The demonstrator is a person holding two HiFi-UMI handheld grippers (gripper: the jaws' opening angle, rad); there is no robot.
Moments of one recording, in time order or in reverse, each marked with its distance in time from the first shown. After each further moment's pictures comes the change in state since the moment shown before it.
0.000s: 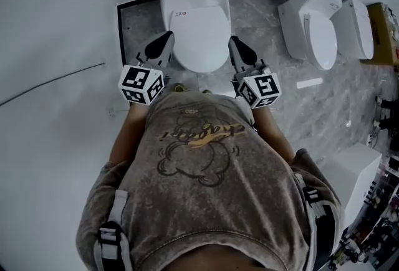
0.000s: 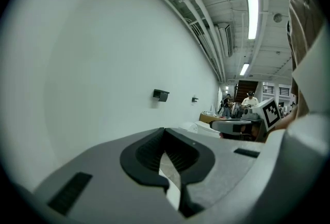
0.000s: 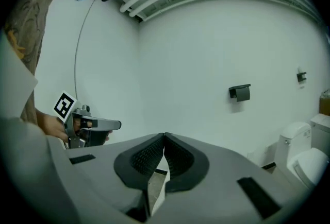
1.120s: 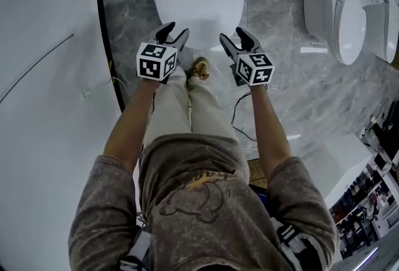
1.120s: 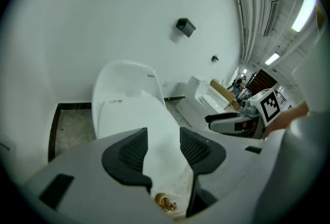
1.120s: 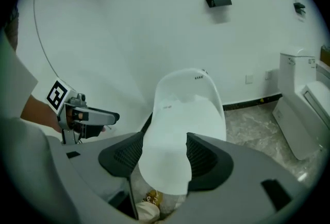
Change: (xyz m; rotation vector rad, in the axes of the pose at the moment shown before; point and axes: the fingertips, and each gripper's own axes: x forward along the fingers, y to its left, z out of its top) left arm 0.130 0.026 -0.360 -0.284 0.513 0.053; right arm 0.049 -0.110 -0.372 0.265 0.567 0.028
